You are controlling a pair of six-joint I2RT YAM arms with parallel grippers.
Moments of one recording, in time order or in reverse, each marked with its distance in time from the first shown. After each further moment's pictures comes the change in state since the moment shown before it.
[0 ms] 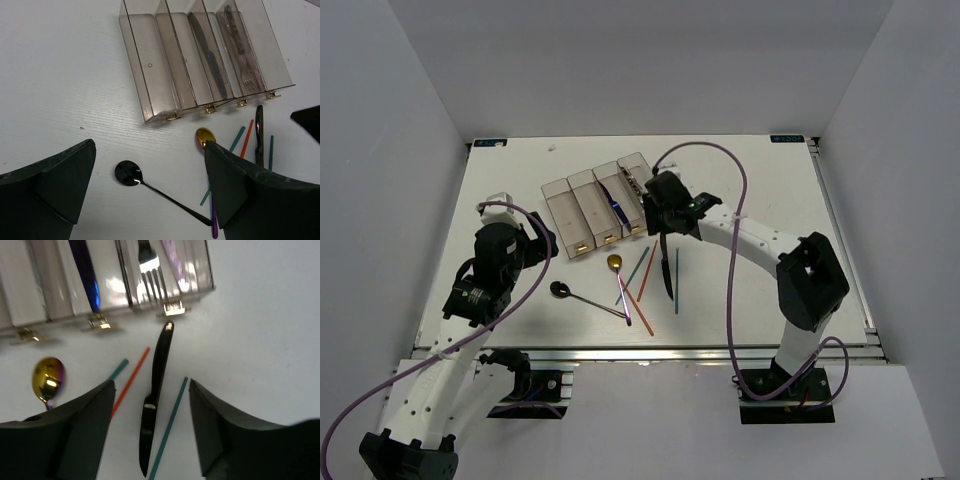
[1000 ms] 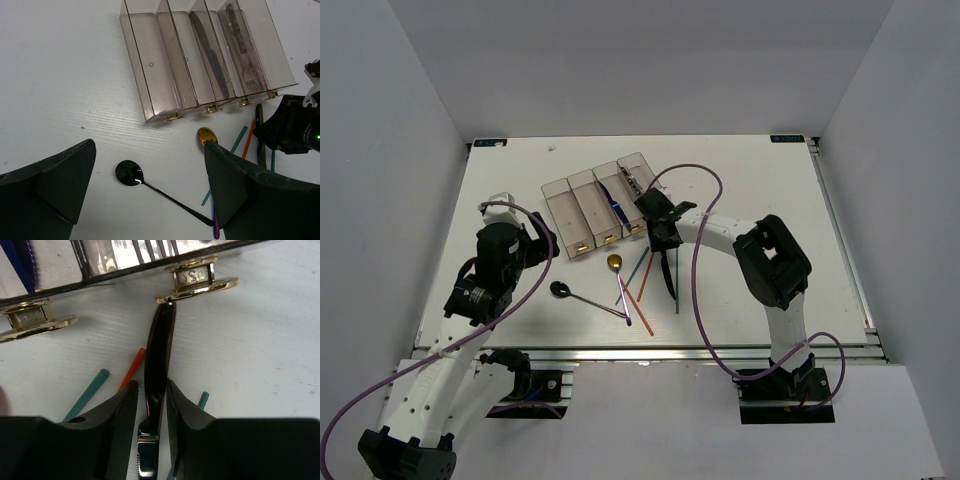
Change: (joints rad) left arm -0.018 0.007 0.000 0.000 -0.022 -0.001; right arm 0.002 0.261 -0.007 -0.016 -0.038 0.068
